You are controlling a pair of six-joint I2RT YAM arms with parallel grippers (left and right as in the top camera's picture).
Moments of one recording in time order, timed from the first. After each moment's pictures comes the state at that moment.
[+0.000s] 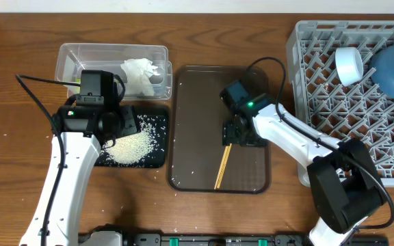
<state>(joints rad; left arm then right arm) -0.04 1.33 1.12 -1.00 0.05 -0.29 0.56 1.86 1.20 -0.84 0.00 0.63</state>
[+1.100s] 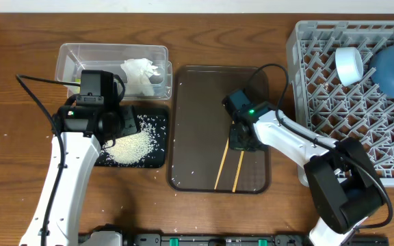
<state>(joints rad) -0.04 1.33 1.12 -1.00 0.05 -0.29 0.56 1.86 1.11 -0.75 0.04 0.69</state>
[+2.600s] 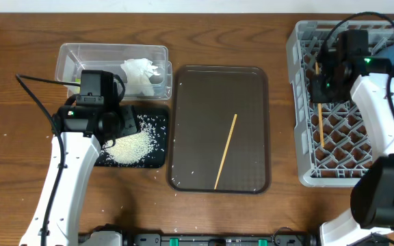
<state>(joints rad) -0.04 1.33 1.12 -1.00 0.05 -0.29 -0.05 1.78 1.45 -0.94 -0.02 -0.09</state>
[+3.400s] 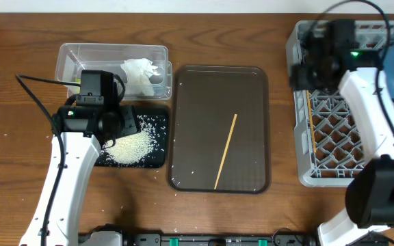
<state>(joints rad) -0.04 1.33 1.12 -1.00 0.05 -0.29 0.07 1.79 1.55 -0.91 -0.12 -0.03</state>
